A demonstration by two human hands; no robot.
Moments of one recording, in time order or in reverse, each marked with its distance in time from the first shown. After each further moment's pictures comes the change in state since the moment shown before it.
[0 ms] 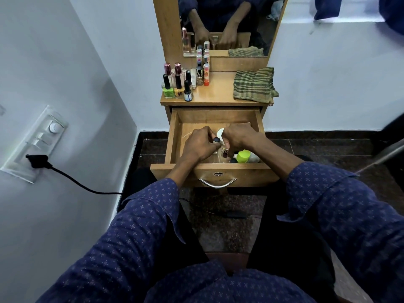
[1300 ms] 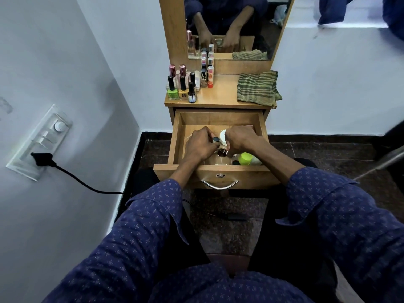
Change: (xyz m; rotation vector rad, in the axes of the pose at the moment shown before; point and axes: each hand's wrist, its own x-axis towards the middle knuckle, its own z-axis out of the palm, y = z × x) left_hand 0.004 -0.006 0.001 -0.034 0.074 -0.060; right_hand -0.002 -0.009 -0.003 -0.076 0.052 0.043
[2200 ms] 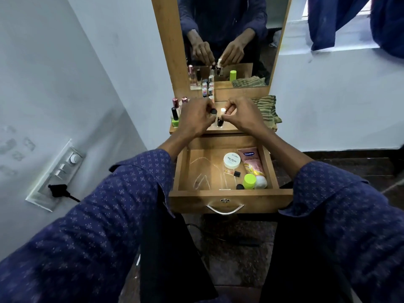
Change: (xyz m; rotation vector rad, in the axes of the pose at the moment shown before) left_hand 0.076 0.079 -0.107 0.262 0.269 0.411; right_hand 0.038 0.045 -0.086 0.773 0.625 0.064
